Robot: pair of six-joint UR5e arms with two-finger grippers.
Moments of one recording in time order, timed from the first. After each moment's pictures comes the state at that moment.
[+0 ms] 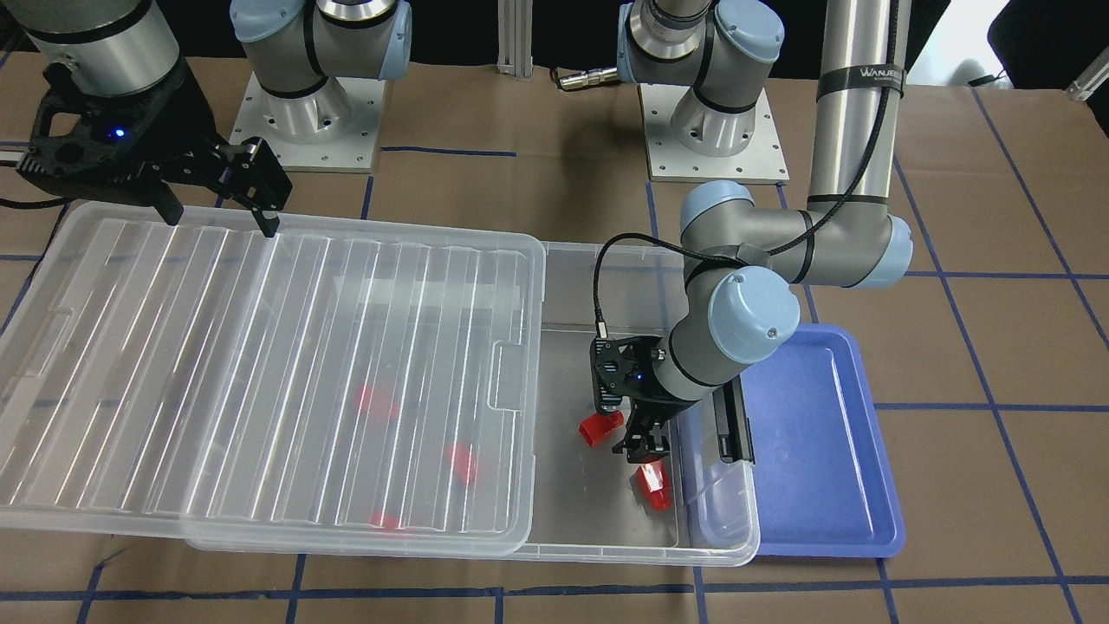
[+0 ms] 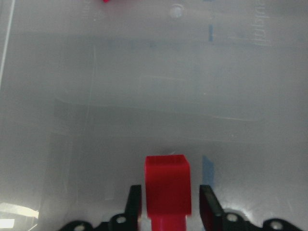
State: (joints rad) left arm -1.62 -2.03 -1.73 -0.96 1.31 1.47; right arm 1.51 -1.56 1.53 -1.57 -1.57 0.06
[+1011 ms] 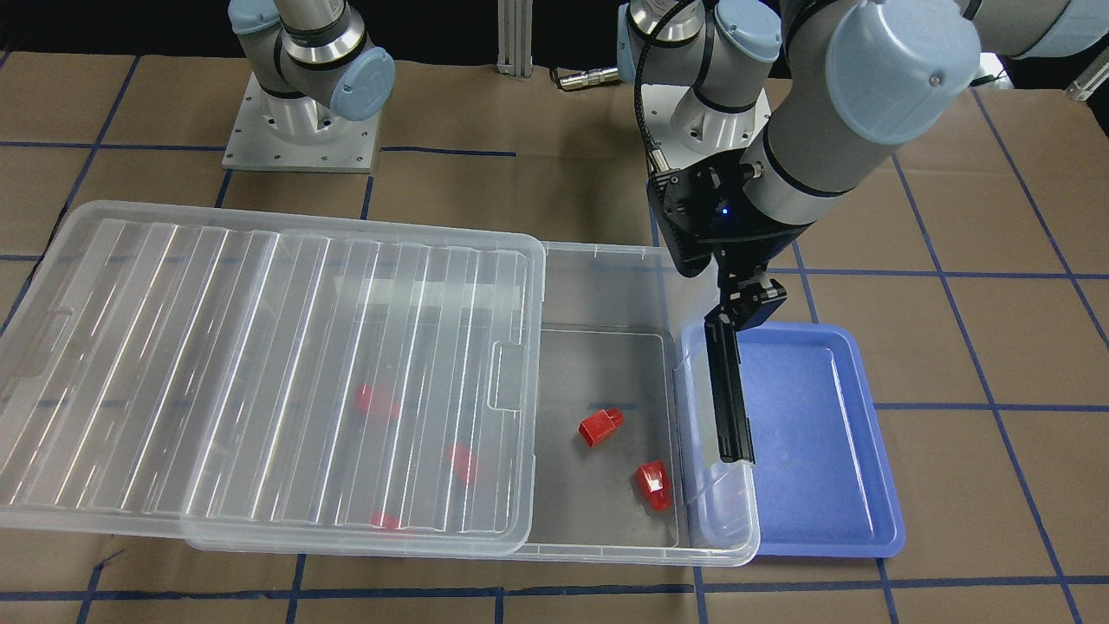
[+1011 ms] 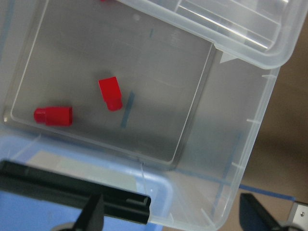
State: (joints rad) left arm -1.61 -1.76 -1.40 -1.69 1.51 1.12; right arm 0.91 -1.40 1.60 -1.71 -1.56 -0.67
